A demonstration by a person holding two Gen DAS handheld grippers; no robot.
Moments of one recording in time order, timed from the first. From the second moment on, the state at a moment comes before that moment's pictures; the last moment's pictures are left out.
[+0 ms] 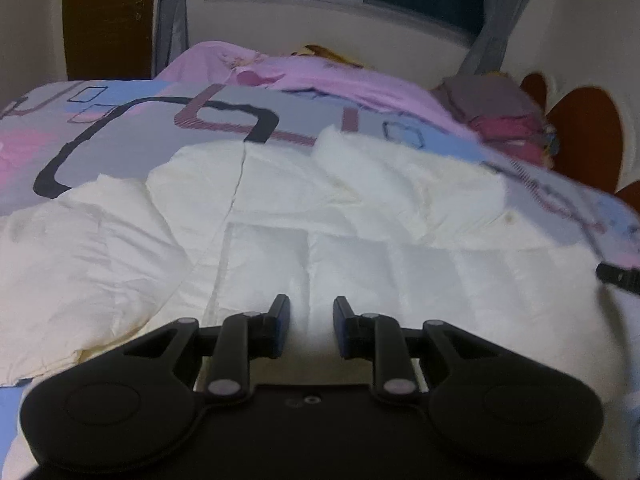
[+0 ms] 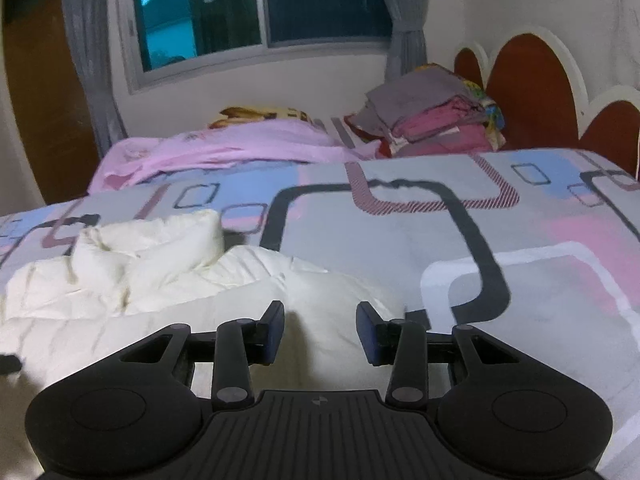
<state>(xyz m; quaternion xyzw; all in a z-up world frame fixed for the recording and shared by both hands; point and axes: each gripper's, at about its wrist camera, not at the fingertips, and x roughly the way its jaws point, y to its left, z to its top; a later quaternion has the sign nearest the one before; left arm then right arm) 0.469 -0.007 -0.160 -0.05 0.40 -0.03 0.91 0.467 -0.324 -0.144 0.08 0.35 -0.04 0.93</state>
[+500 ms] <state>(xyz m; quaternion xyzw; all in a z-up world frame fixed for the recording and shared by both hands) 0.478 0.005 -0.179 -0.06 0.43 -0.02 0.90 0.455 -0.308 -0.190 0.03 0.38 -0.03 0.92</state>
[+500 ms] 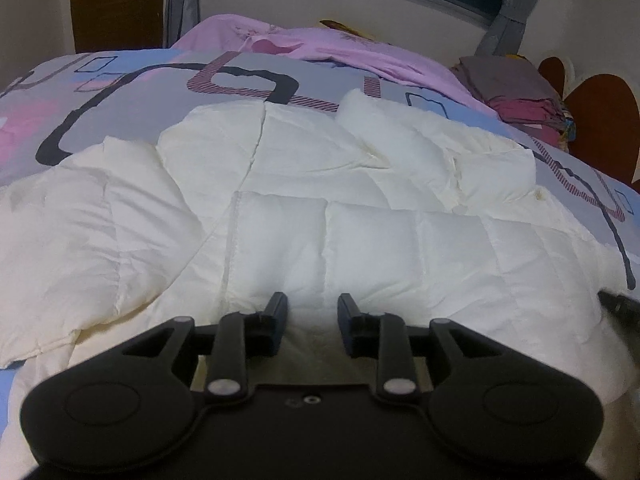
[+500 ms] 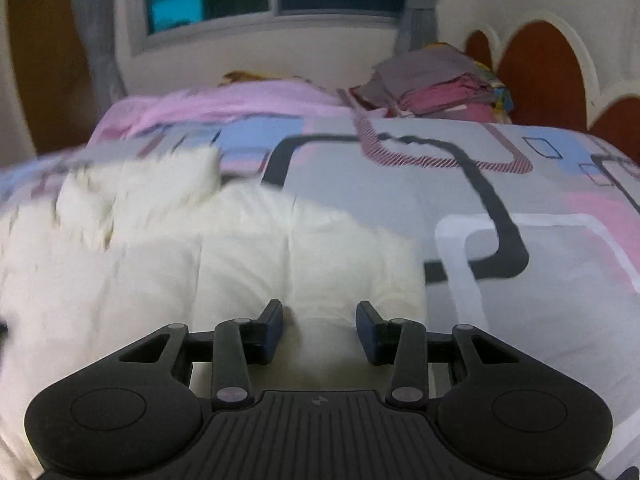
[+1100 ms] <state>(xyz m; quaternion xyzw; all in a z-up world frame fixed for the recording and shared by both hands) 0.432 0.063 -0.142 -0.11 0.42 0.01 0.90 0.429 -0.242 -0.180 -0.01 0.40 0.01 0.92</state>
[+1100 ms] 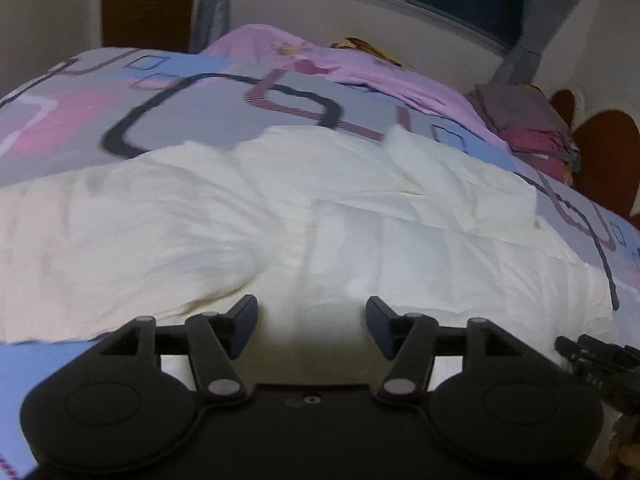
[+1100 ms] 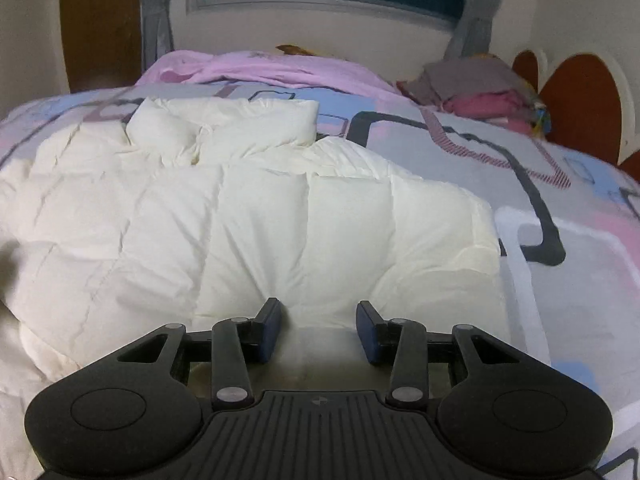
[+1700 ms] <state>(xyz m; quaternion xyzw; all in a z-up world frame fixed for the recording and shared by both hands) 0.354 0.243 -0.135 -0.20 0.41 0.17 0.88 0.436 -0.065 -0.150 0.00 0.37 0.18 0.91</state>
